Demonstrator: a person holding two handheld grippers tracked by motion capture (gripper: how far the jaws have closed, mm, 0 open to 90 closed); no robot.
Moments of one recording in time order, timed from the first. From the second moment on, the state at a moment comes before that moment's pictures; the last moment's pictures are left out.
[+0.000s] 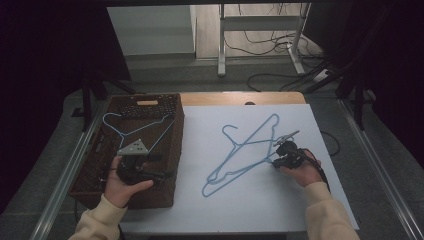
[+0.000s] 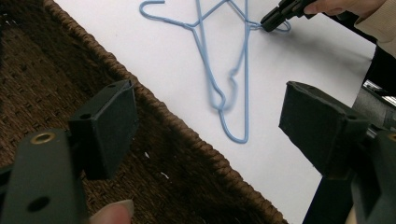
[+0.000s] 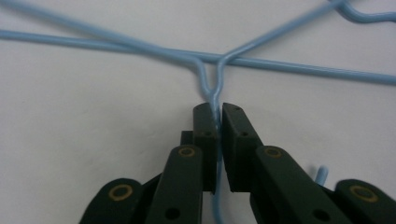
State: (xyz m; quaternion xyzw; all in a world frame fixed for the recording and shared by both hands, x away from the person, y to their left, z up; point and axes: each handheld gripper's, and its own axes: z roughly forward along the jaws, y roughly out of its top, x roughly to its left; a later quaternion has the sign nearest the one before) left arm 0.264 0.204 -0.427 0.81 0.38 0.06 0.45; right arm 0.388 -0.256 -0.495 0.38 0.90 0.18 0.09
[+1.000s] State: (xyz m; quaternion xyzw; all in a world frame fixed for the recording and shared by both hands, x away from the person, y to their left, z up) left arm 0.260 0.121 -0.412 0.85 0.30 0.04 0.43; right arm 0.361 -0.244 -0.452 0.35 0.91 0.22 0.06
